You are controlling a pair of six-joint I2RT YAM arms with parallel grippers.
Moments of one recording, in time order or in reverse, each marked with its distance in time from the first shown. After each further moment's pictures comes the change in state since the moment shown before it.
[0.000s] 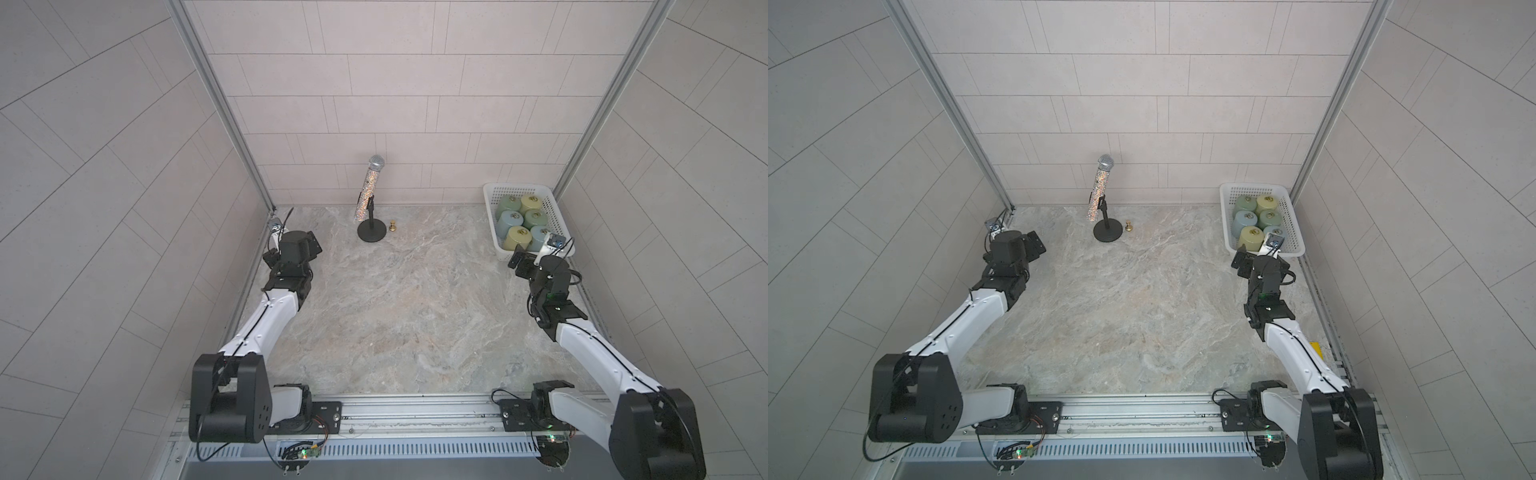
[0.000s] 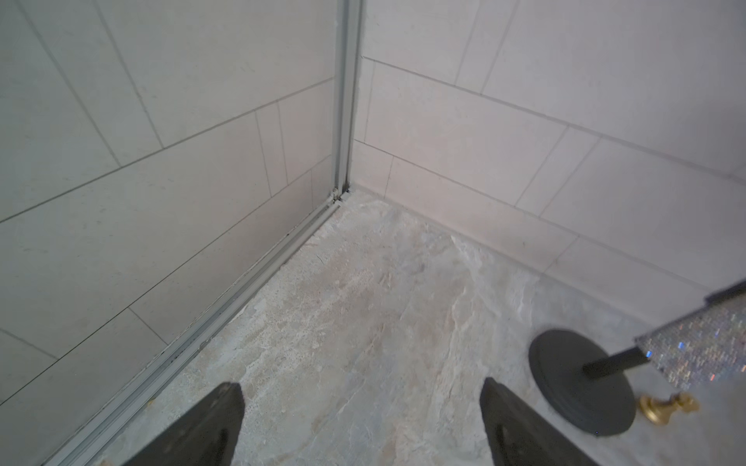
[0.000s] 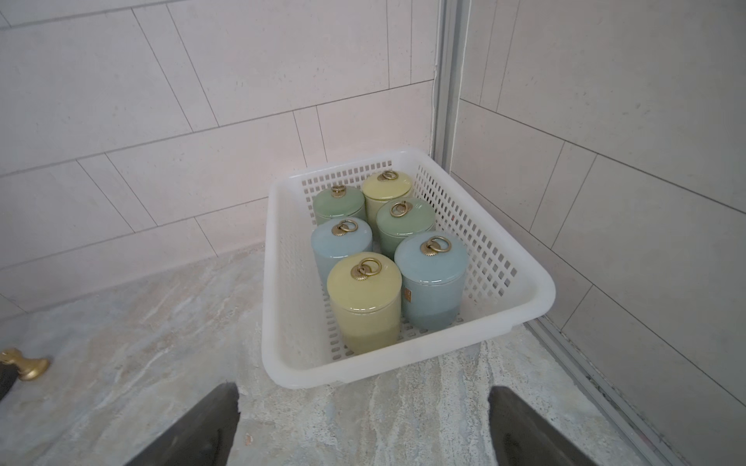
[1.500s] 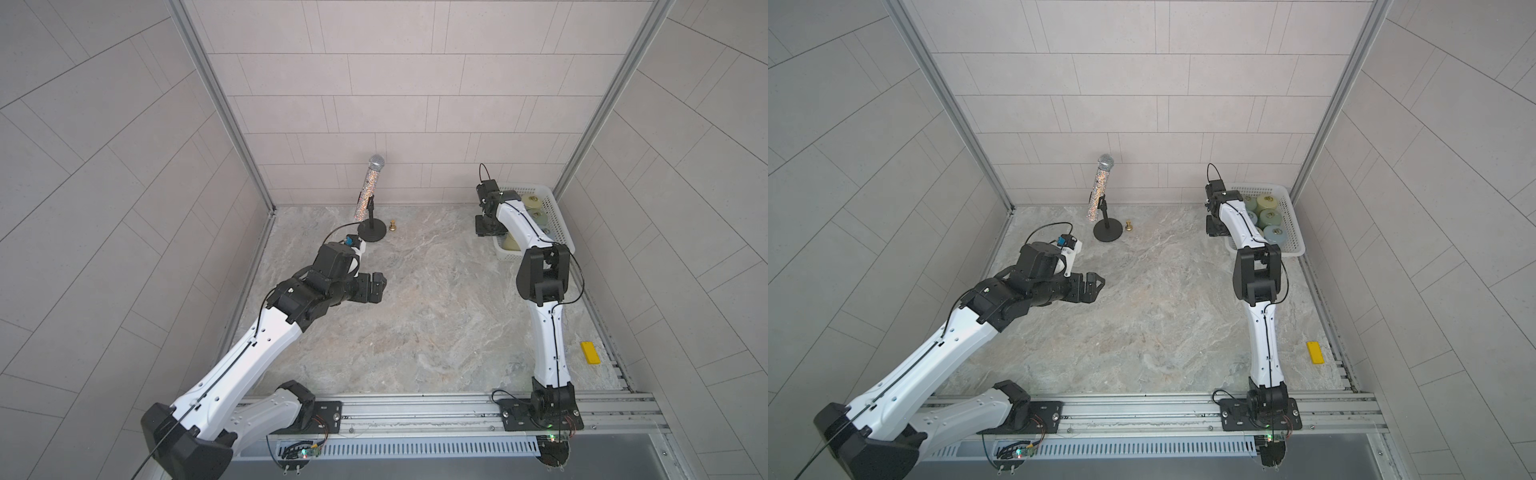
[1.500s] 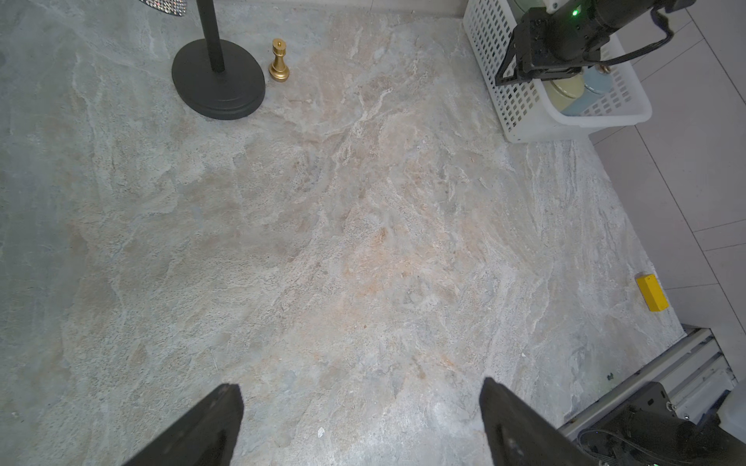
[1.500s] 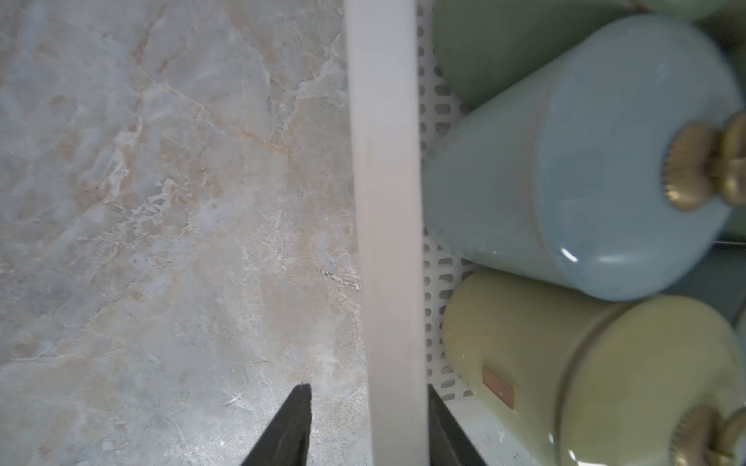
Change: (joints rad) left arm -0.515 -0.220 0.195 -0.726 0.544 0.069; right arm 0.056 1.369 1.692 -1.279 -0.097 -0.087
